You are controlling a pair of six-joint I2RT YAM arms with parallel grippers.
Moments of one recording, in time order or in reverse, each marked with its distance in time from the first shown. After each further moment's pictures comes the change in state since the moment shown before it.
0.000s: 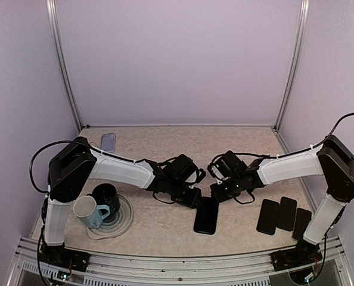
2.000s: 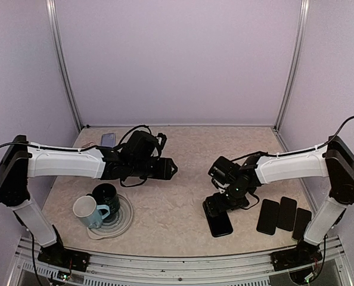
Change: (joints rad) left arm 0.121 -0.485 -0.310 0.128 -0.343 -0.050; right arm 0.094 -0.049 0.107 -0.384 0.010 0.195
